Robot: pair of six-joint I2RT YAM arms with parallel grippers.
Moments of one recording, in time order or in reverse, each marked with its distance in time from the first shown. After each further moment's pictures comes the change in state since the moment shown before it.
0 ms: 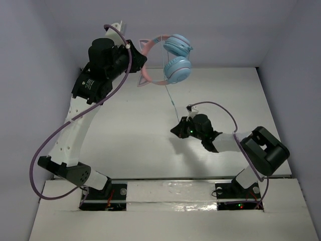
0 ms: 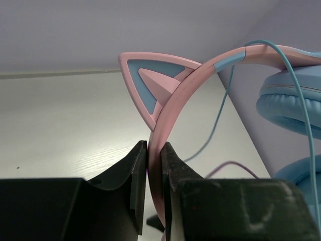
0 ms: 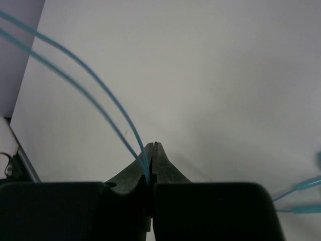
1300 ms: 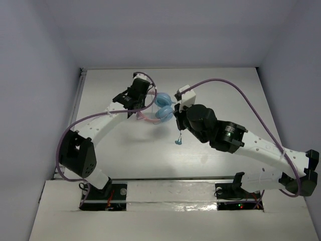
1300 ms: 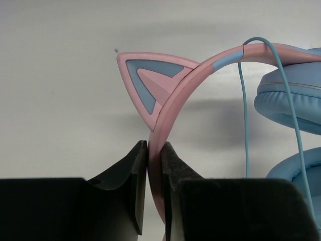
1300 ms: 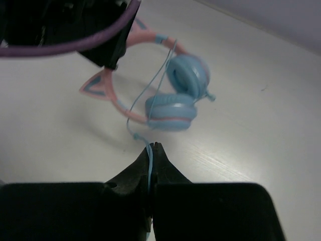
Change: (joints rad) left arm -0.088 0.125 -0.593 0.121 -0.577 0.177; right arm 0.500 -0.402 0.723 -1.118 0.772 -0.441
